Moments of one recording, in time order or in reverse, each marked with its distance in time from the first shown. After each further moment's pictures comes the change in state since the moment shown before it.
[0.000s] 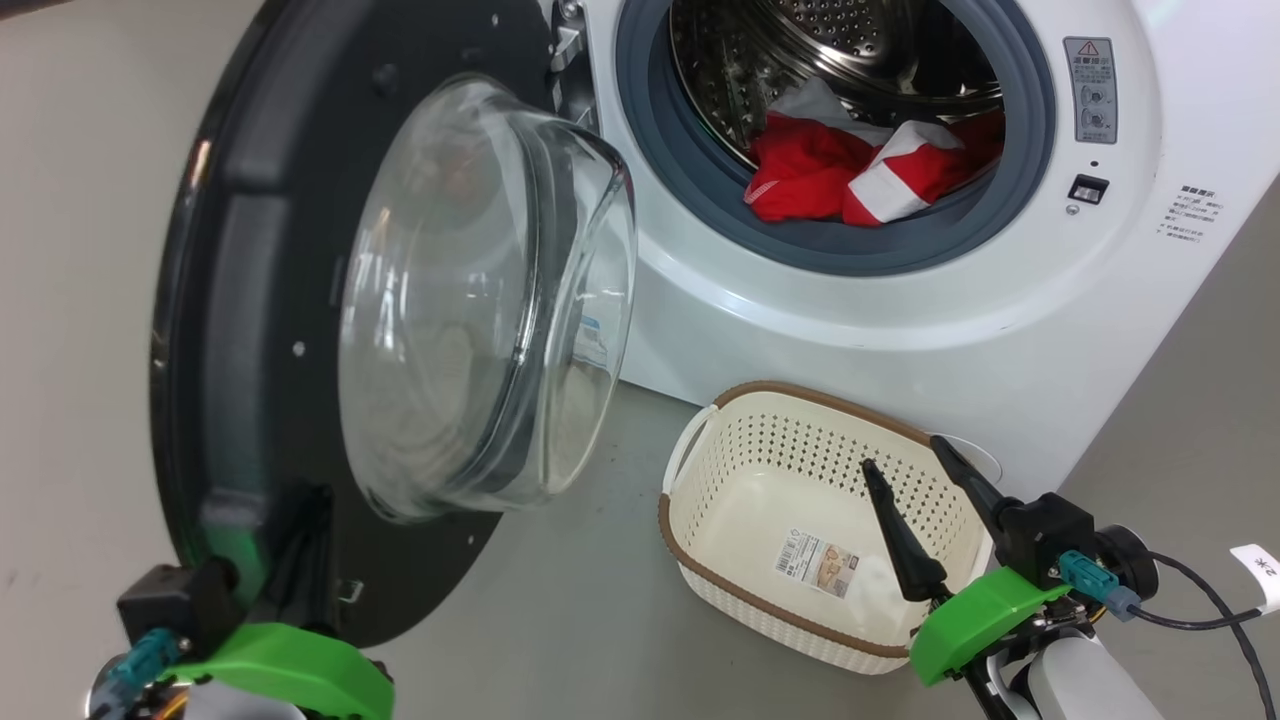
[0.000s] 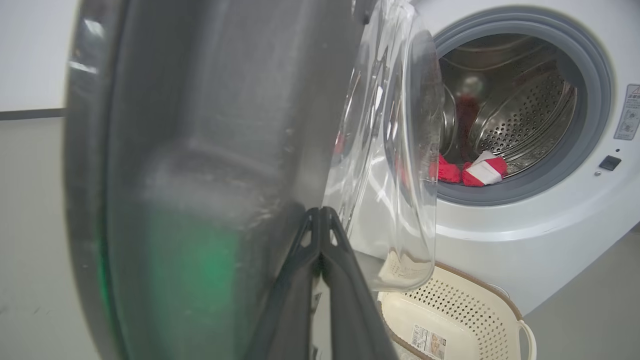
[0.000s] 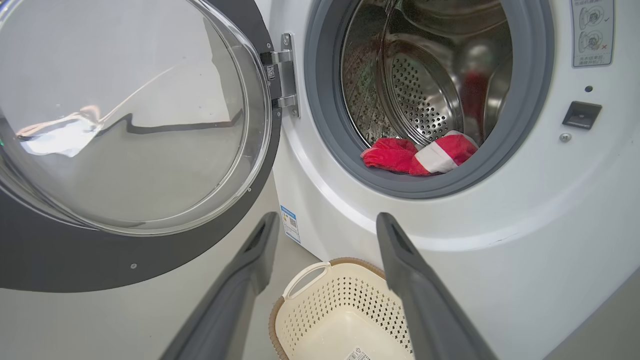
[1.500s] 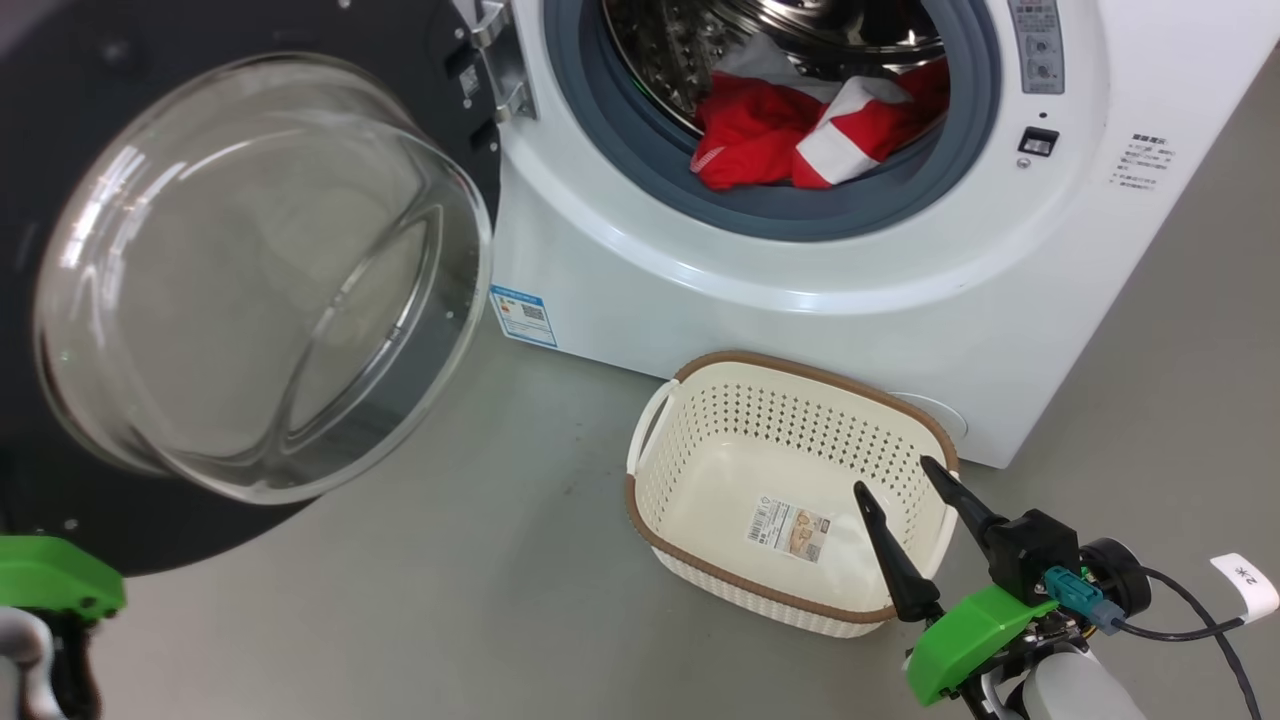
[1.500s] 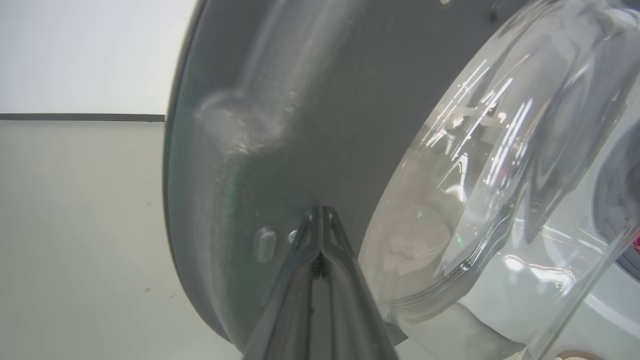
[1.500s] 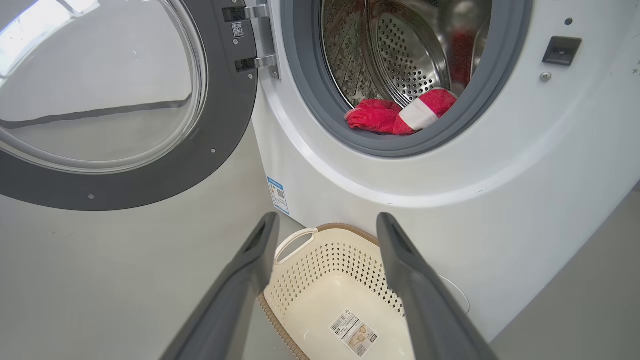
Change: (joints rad) left arm -0.332 0.135 0.222 0.664 -0.103 -0.055 -0.245; right arm 0.015 -0.005 0.026 0.015 -0.019 0.000 0.000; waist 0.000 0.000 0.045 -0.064
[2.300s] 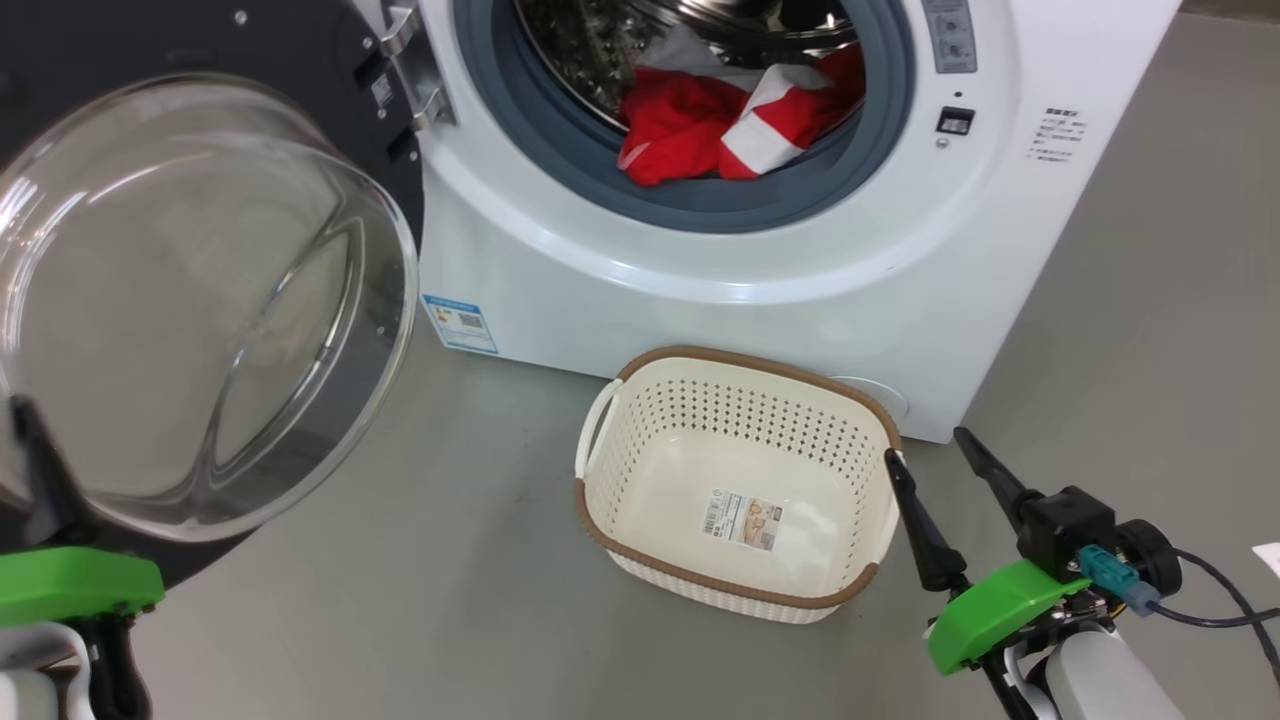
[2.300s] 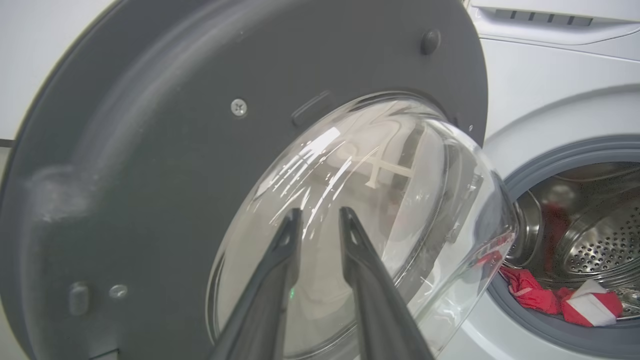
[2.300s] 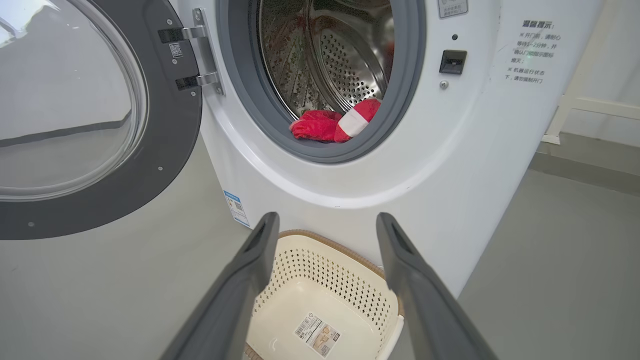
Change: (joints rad) left arm 0.118 -0.119 0.123 -0.345 0.038 -0.007 -0.013; right arm -0.014 0.003 -0.063 -0.020 -0.007 0.000 0.000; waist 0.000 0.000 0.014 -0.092
